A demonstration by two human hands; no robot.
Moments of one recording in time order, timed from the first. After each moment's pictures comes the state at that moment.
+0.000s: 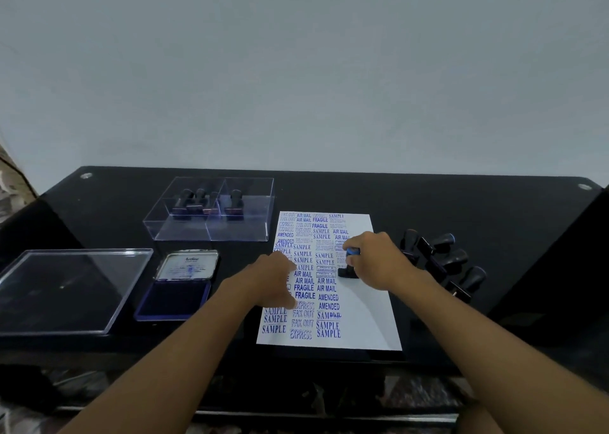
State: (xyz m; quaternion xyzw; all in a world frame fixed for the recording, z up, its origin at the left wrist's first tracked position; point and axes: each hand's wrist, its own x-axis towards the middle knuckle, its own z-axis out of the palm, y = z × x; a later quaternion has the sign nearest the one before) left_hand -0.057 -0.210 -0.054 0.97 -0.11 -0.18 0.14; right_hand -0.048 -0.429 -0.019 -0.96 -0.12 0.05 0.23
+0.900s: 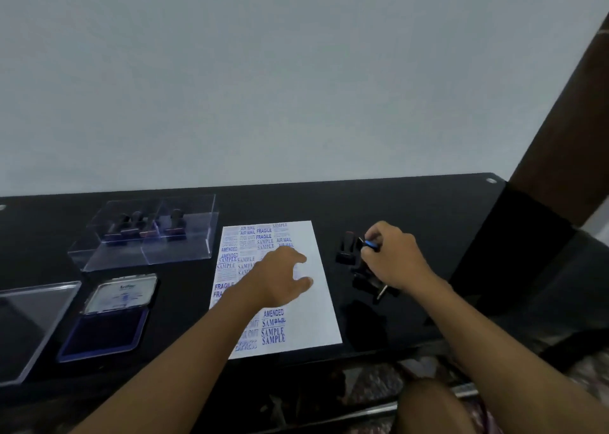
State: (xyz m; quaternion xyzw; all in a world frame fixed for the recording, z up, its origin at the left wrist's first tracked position) left_hand -0.067 -0.310 -0.023 0.95 -0.19 -0.08 0.25; right_hand -0.089 -0.533 0.012 -0.94 0.06 -0.06 0.33
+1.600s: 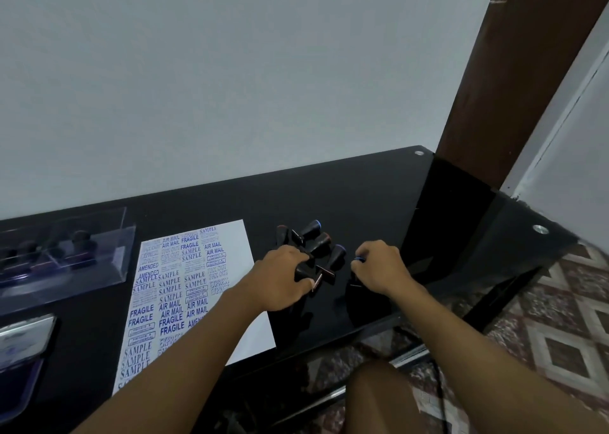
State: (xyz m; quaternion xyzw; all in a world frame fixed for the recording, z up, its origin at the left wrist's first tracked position) left_hand -0.062 -0.424 -0.031 0.93 -0.29 -0.11 0.20; right_hand -0.105 -0.629 -0.041 -0.94 0.22 -0.03 0.28
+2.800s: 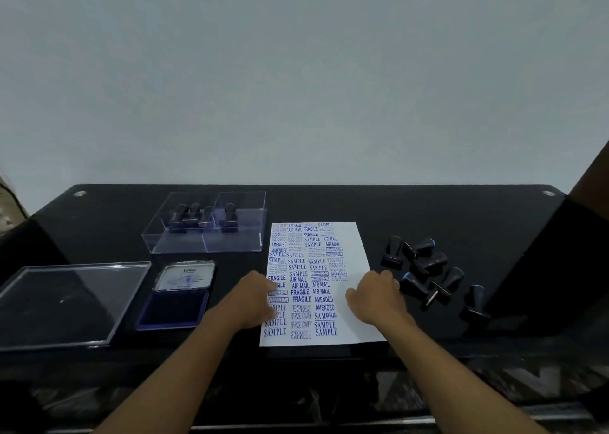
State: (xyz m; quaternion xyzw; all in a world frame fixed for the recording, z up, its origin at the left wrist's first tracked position) left_hand -0.096 -0.201 -0.046 0.96 -0.05 -0.15 0.22; right_hand -0.092 -0.427 -0.050 -0.97 0.14 0.07 0.20
